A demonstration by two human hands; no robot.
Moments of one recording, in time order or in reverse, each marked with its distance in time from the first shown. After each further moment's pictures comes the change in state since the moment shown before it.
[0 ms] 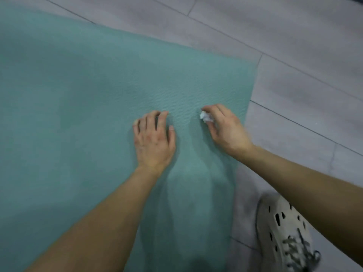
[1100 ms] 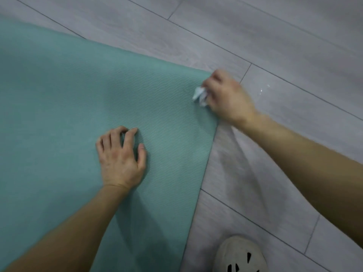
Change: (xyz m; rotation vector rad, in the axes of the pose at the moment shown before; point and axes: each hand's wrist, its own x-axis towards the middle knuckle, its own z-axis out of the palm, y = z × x) left_hand 0.005 0.032 0.024 0.190 -0.016 -0.127; right_hand 0.115 0.135 -0.047 -0.120 0.116 -0.341
